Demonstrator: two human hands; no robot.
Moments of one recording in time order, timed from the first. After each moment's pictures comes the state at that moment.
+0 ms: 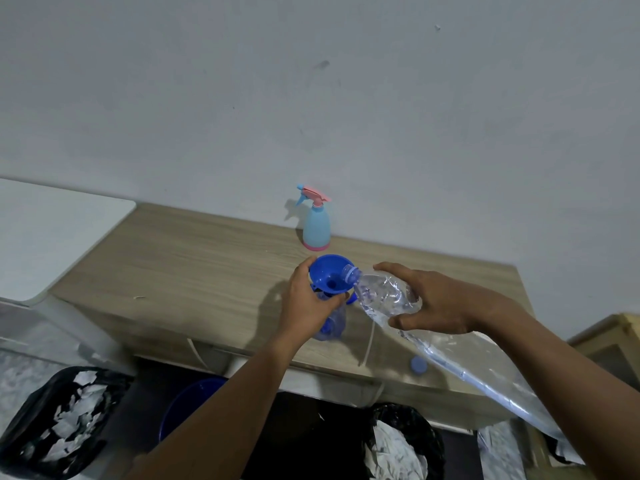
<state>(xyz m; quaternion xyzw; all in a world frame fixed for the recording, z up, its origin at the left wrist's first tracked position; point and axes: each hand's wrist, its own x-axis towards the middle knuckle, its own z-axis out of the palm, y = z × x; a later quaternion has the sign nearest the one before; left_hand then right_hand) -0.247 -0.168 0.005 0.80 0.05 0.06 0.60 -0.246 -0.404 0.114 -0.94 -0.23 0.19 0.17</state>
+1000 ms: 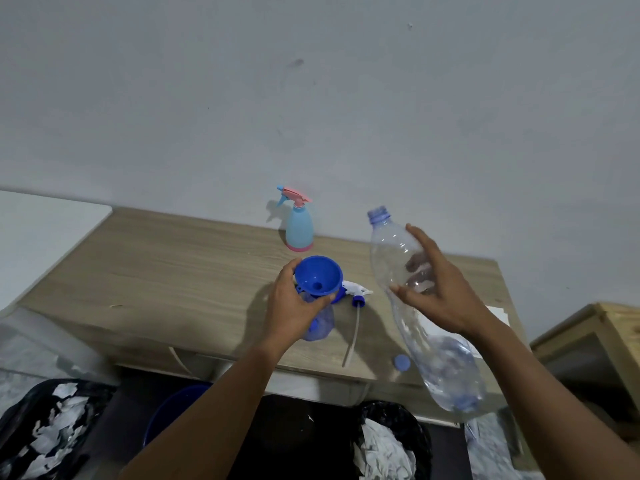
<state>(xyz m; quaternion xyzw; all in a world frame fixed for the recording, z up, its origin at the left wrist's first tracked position) -0.246 -0.178 0.004 0.81 0.04 0.07 0.58 -0.250 -0.439 0.085 -0.89 -0.13 -0.04 0.43</state>
